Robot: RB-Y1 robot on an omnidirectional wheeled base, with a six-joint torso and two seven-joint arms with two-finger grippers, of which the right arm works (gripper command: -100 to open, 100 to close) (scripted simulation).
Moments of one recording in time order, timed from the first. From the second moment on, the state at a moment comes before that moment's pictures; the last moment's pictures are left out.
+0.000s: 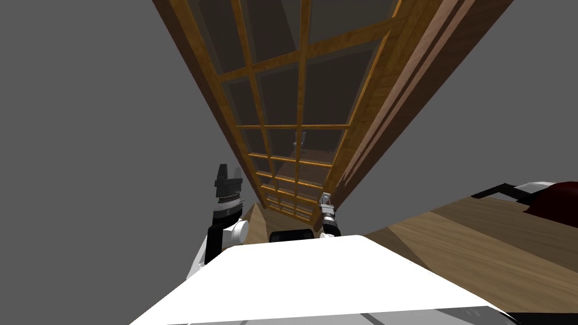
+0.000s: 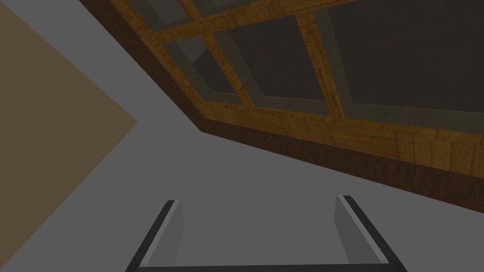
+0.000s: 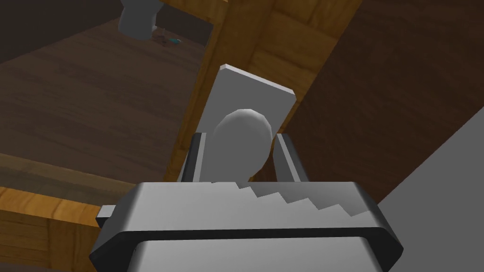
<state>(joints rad) 0.19 -0.02 0.05 -0.94 -0.46 -0.88 -0.93</state>
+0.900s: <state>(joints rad) 0.19 -0.04 0.03 -0.91 -0.38 -0.88 -0.71</state>
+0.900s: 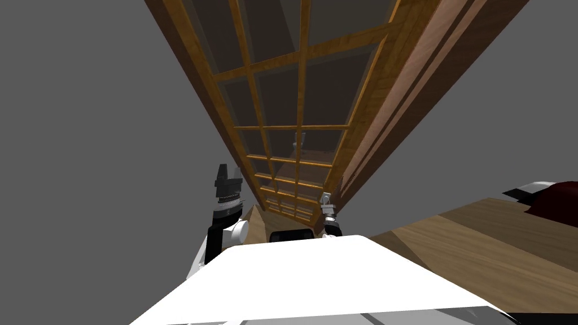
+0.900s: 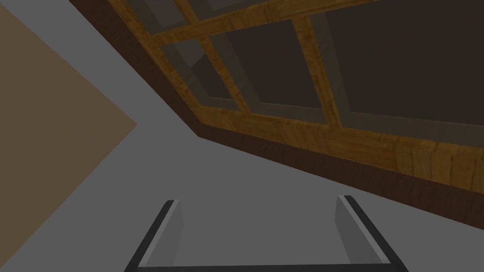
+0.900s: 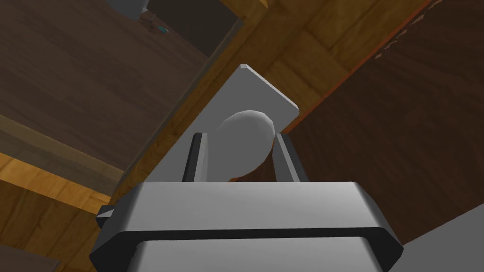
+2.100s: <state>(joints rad) 0.25 -0.03 0.12 -0.98 -0.45 -0.90 -0.84</state>
